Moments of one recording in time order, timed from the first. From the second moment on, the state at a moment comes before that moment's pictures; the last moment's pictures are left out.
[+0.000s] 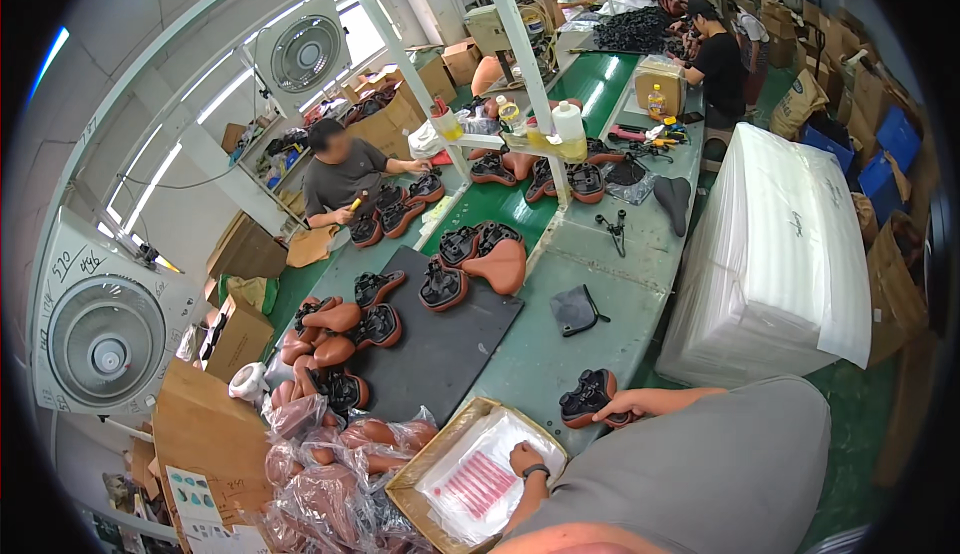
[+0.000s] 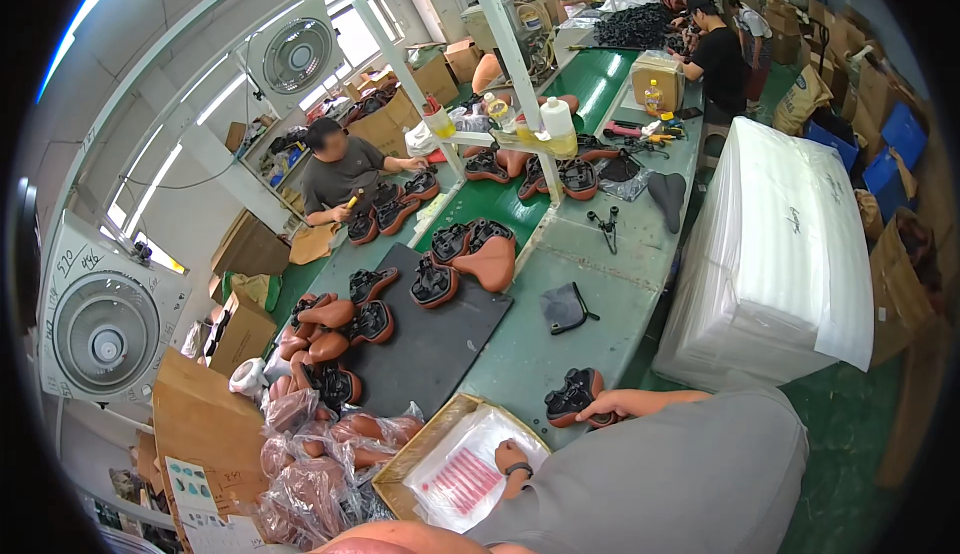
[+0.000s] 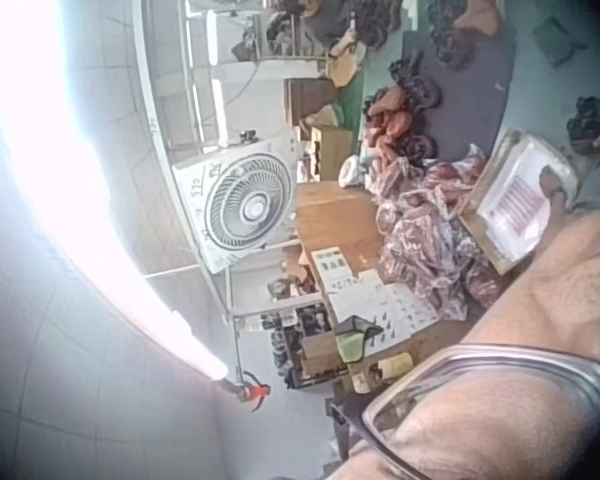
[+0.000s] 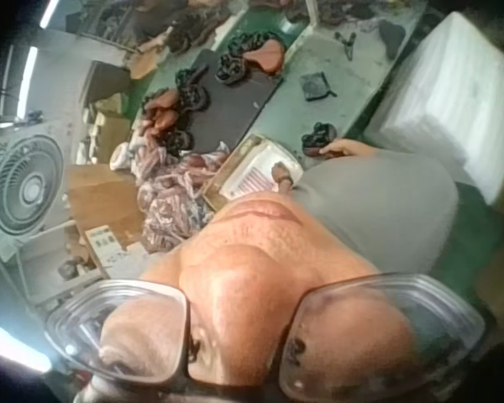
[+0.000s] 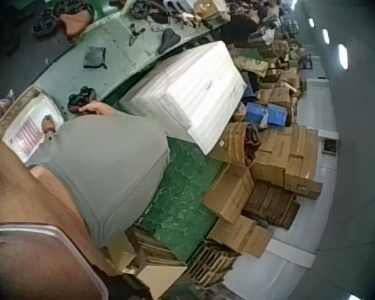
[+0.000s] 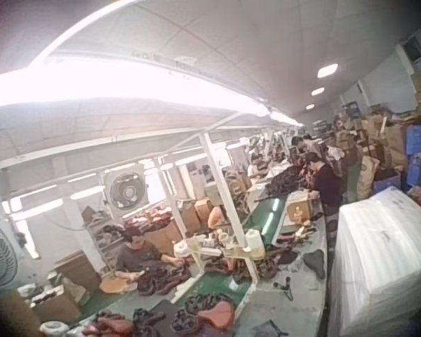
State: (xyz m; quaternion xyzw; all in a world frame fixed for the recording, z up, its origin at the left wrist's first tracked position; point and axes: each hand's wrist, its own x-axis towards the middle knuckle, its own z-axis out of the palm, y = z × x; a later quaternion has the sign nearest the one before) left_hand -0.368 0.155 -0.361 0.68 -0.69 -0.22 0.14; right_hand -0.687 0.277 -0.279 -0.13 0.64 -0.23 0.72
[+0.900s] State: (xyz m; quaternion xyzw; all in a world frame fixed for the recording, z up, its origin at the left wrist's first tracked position) left_hand -0.258 0.197 -0.147 0.49 -0.37 -0.74 0.27; right_hand -0.503 0.160 -0.138 -0.26 0.34 -0.30 0.85
